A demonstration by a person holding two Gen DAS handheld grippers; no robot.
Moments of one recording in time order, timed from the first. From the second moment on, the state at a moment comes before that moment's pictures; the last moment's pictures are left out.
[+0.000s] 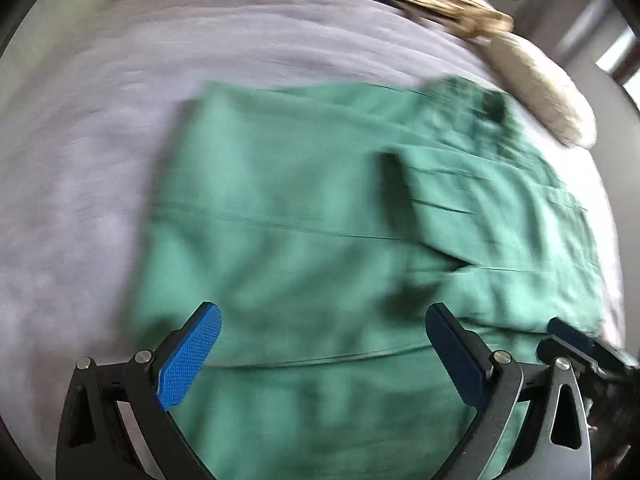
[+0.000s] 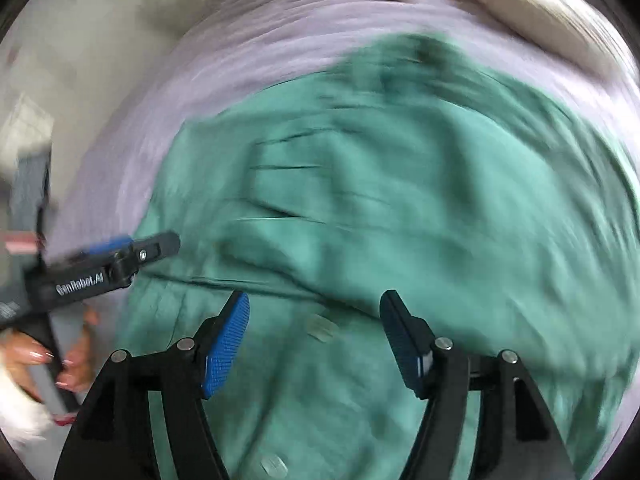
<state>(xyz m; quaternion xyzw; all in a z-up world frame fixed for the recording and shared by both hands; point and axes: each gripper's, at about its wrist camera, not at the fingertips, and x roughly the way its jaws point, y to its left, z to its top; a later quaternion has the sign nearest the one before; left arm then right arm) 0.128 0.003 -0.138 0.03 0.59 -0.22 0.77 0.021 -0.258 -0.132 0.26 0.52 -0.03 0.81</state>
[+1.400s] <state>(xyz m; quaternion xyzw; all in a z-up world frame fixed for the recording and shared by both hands) 0.135 -0.063 -0.124 0.07 0.57 -0.21 0.79 -0.017 -0.507 -0.124 0.43 0.40 -0.16 0.79</state>
